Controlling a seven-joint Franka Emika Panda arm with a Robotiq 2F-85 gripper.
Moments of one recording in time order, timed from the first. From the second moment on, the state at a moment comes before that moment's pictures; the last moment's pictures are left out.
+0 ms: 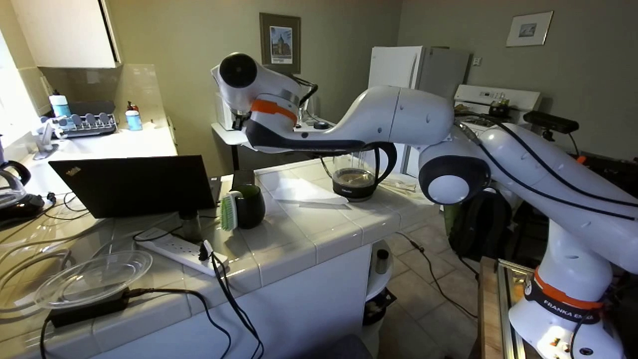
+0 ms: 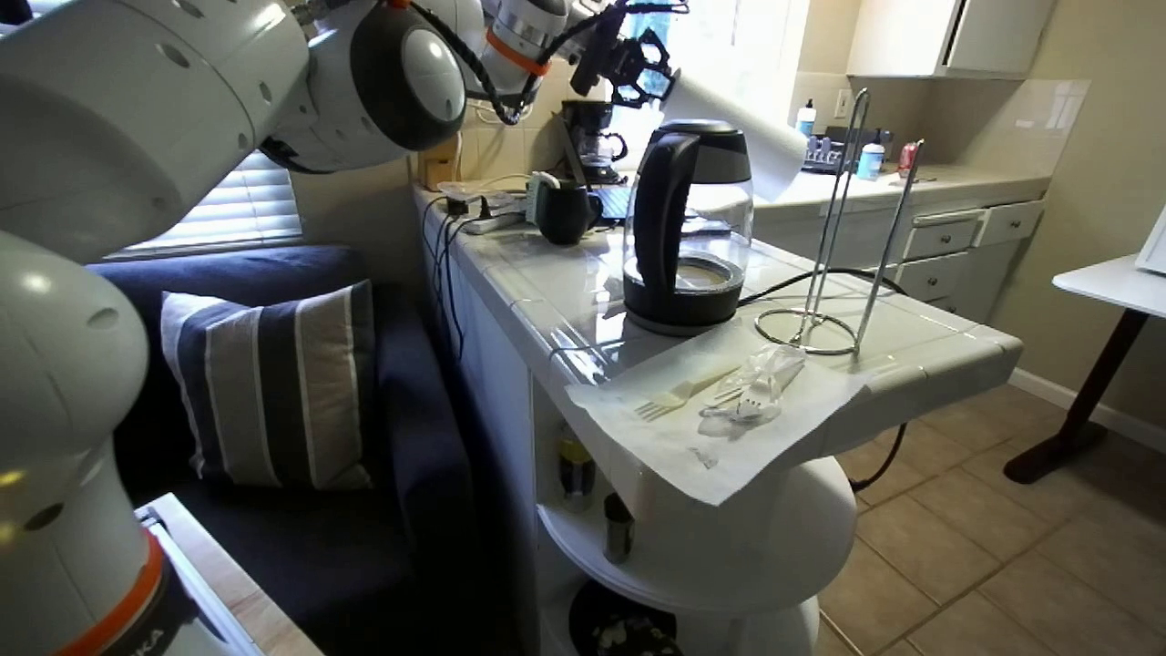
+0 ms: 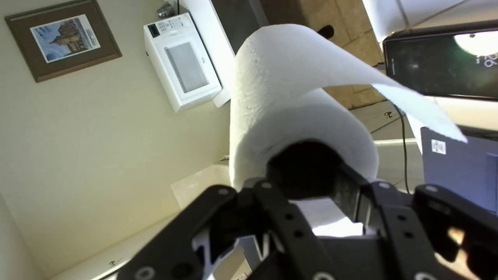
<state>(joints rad) 0.34 1.05 -0.28 -0.45 -0.81 2.06 -0.02</state>
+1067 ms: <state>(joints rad) 0.37 1.12 -0.29 -0.45 -0.81 1.51 -0.05</state>
